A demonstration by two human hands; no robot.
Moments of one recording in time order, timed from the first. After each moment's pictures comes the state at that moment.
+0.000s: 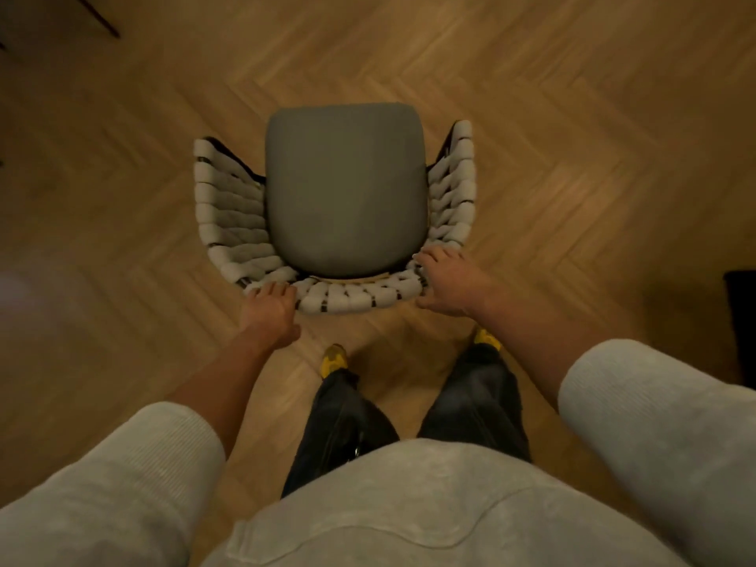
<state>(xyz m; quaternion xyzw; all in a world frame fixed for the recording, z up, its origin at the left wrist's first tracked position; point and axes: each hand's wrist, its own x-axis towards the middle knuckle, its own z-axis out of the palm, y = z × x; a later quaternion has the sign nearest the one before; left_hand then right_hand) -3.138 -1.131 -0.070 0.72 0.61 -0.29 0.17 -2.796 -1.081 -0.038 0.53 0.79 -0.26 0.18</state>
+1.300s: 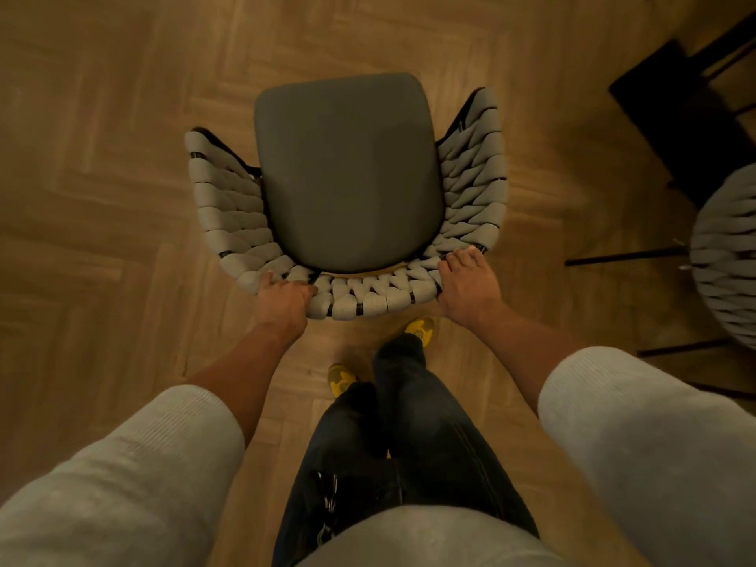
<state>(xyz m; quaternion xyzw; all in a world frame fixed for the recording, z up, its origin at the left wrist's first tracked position) -3.010 -1.014 -0.112 0.89 0.33 -0.30 0.06 -2.731 -1.180 -0.096 0.75 0.56 -0.20 0.28</state>
